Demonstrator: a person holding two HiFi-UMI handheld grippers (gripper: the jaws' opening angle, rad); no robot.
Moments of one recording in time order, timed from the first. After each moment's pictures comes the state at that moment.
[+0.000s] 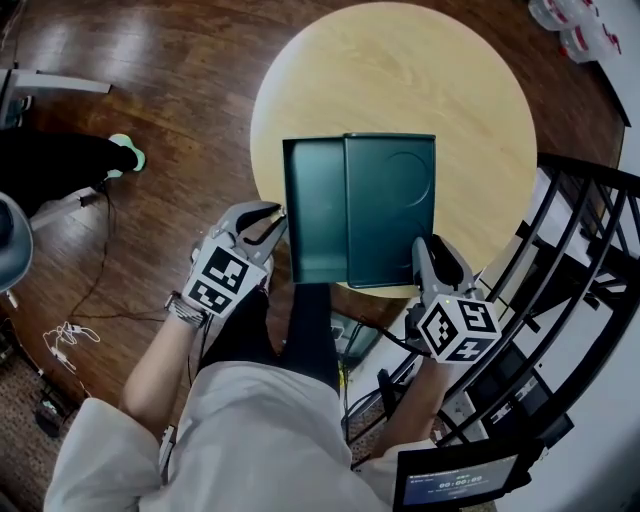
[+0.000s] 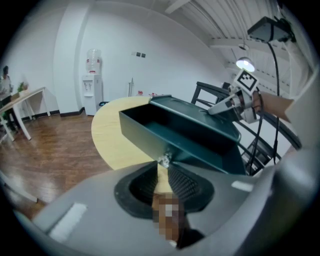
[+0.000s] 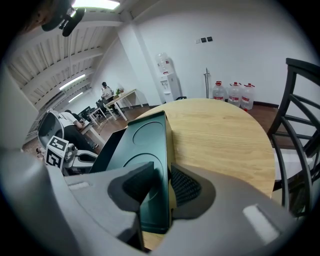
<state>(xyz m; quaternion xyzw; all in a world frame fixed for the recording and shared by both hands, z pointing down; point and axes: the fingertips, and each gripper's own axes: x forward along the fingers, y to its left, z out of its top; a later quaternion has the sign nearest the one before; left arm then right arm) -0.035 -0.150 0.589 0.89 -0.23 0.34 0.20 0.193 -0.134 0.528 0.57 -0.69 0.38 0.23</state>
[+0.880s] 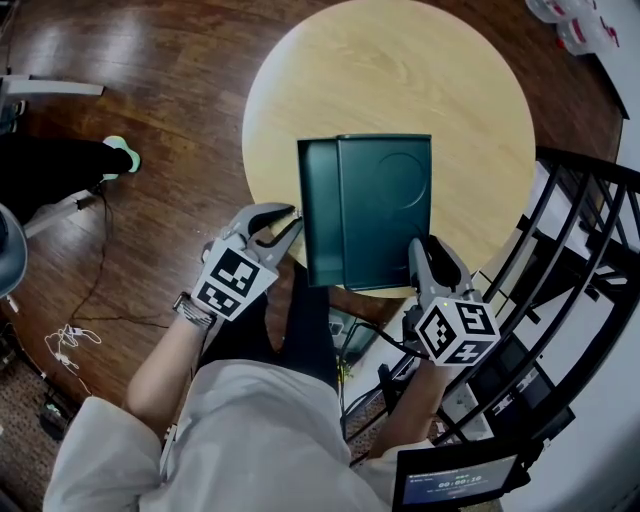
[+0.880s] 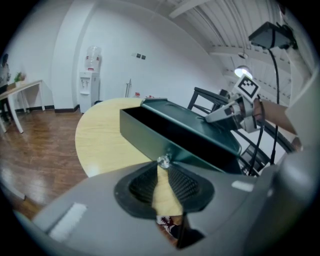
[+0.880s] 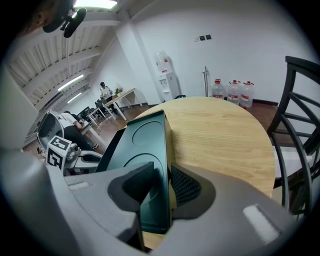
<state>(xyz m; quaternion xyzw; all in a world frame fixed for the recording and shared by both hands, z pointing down) -0.006 -0.148 0.583 0.90 -0.21 0.31 0.23 0.189 -0.132 0.526 0.57 -0.69 0.39 0.23</state>
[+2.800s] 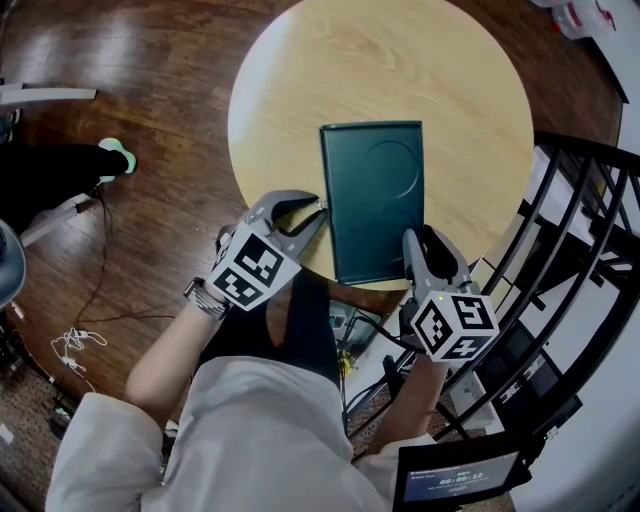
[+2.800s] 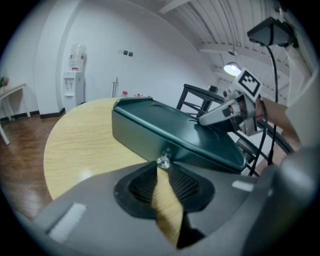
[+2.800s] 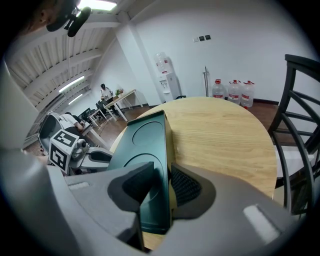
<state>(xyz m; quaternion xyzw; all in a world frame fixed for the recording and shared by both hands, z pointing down) 0.043 -0.153 0.577 0.91 -0.15 0.32 0.21 0.183 -0.133 0.524 0.57 -0.69 0.39 0.22</state>
